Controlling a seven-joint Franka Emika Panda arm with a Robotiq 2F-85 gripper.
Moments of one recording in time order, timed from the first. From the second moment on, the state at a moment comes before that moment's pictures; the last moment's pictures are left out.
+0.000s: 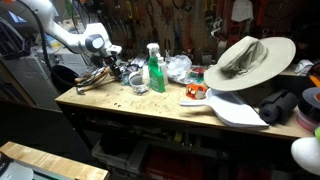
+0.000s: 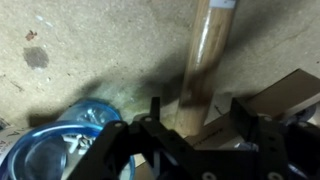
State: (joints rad) arm 0.03 0.44 -0.13 -1.95 -0.02 2.53 0.53
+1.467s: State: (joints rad) arm 0.06 0.45 -0.17 -1.93 -0.05 2.54 0.54
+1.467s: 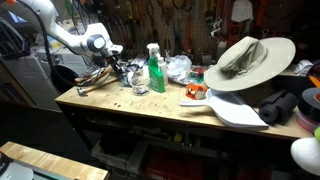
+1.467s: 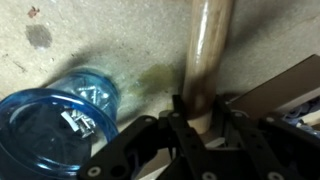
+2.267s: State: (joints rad) arm 0.10 0.21 -0.16 -2.00 -0.14 2.43 0.58
